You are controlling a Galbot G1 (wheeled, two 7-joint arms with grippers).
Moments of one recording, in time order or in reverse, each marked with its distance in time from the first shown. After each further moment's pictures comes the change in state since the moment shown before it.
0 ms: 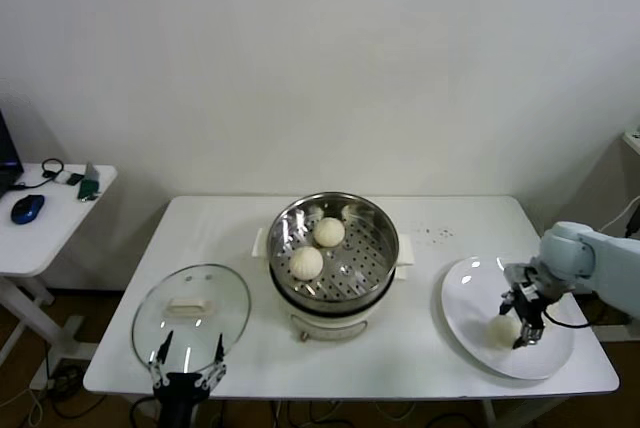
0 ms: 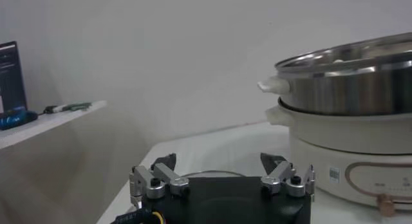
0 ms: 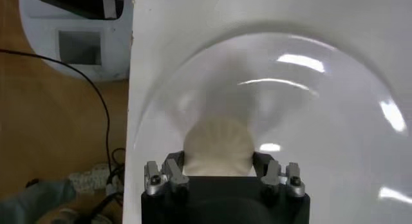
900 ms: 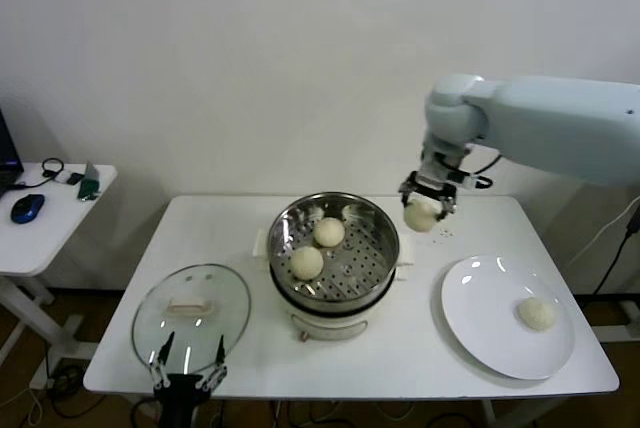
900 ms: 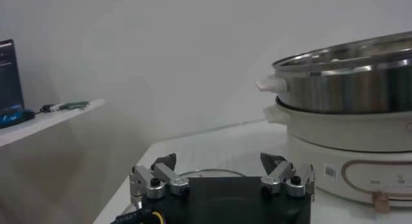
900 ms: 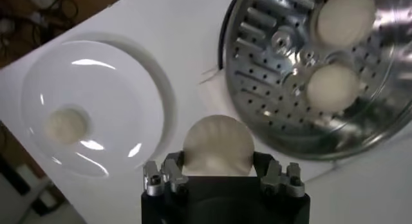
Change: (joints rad) left arm 0.008 0.010 0.004 0.001 -0.007 -0.002 0.001; right arm 0.477 0.546 -0.114 0.067 -0.120 0.483 -0.100
